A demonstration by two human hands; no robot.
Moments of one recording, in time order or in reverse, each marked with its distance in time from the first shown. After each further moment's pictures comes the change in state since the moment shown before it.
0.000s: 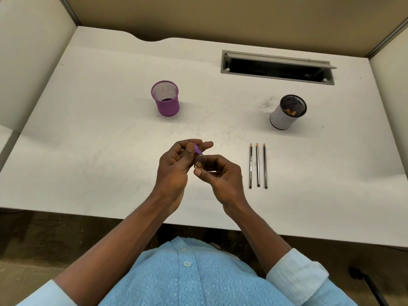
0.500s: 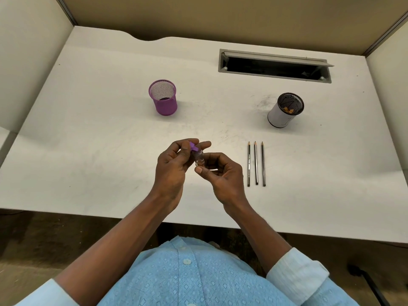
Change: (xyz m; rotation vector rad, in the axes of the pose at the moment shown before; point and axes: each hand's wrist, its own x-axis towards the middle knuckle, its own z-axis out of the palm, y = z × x) left_hand 0.000 0.000 0.002 -0.028 0.022 -0.028; right_hand -0.004 -0.002 -0.005 -0.024 0.030 -0.029
